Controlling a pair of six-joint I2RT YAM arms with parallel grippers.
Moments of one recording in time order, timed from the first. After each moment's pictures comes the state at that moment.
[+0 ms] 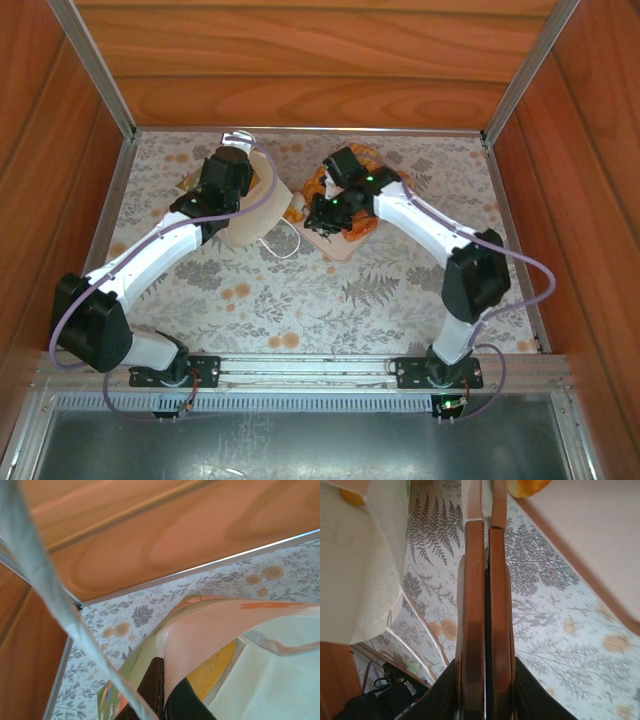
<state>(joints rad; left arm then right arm) -0.52 1.40 1.11 -0.18 -0.60 0.10 0.66 1.74 1.49 -0.85 -0.41 0.69</state>
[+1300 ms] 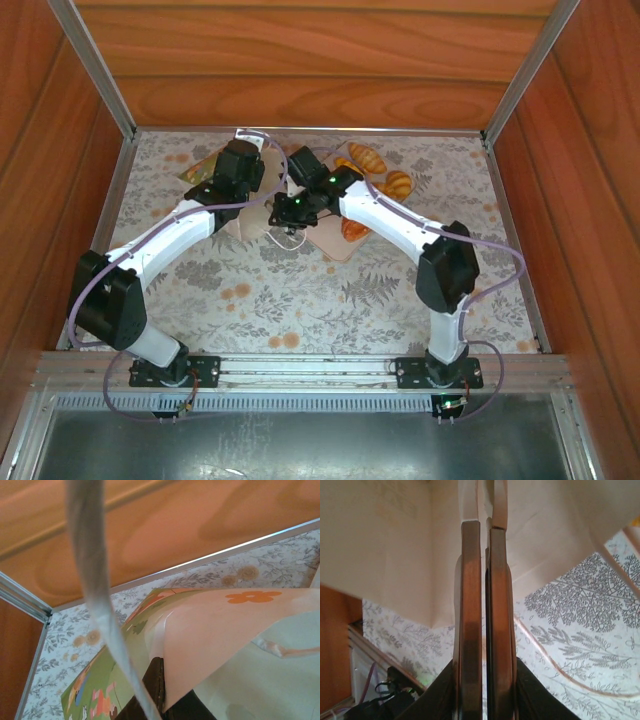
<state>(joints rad) -0.52 1.53 1.19 -0.15 -0.52 0.08 0.83 1.94 1.74 -0.80 -0.35 0.69</state>
